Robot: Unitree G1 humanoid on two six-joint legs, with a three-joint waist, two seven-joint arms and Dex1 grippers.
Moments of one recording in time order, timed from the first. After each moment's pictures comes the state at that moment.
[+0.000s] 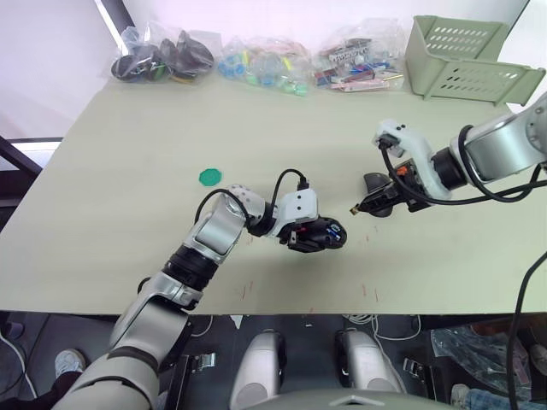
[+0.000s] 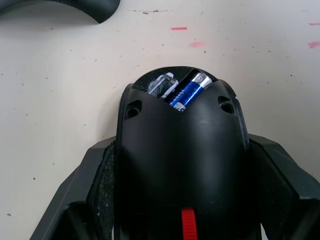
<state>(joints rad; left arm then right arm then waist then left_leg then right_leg) -0.71 0.47 -0.44 0.19 0.00 0.32 -1.22 -1.20 -0.89 0.41 0.05 1.52 1.61 0.21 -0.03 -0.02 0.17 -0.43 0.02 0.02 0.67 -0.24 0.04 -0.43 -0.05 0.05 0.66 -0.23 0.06</state>
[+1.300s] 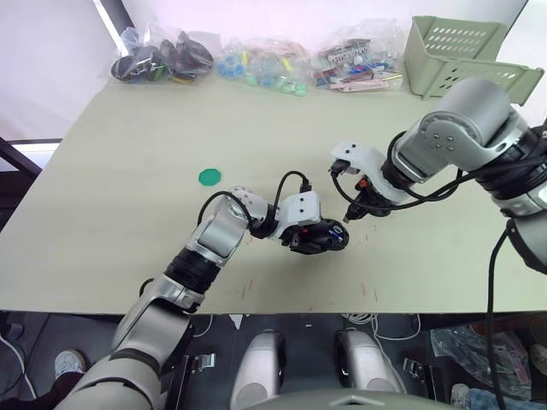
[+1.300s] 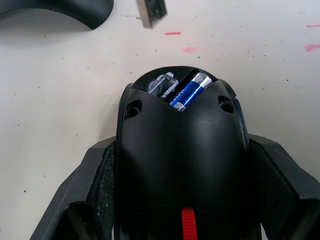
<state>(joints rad) -0.70 0.46 -0.44 0.17 0.02 0.32 -1.21 -1.40 -0.68 0.79 0.14 0.98 1.61 0.54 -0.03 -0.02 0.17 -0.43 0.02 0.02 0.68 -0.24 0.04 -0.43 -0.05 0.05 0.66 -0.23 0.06</state>
